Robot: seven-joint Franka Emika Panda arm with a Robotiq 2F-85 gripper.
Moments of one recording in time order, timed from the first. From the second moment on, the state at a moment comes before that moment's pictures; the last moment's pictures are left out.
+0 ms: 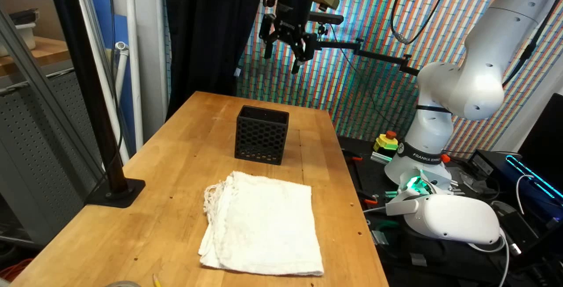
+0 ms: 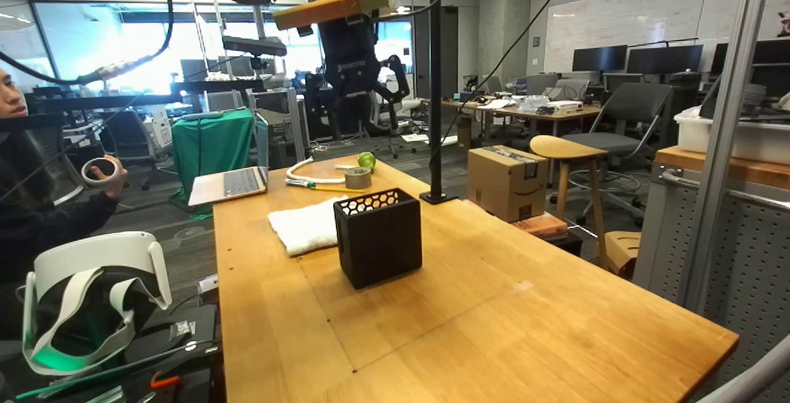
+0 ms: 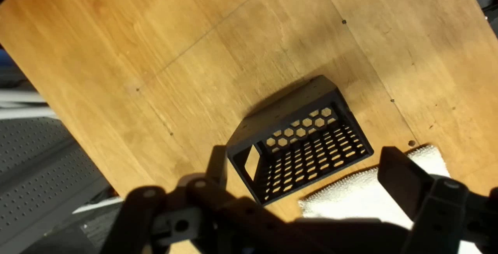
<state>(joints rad) 0.19 -0.23 0.08 -2.18 -0.18 2.00 -0.75</state>
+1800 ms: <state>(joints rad) 0.26 0.18 0.27 -2.01 0.06 2.32 -1.46</state>
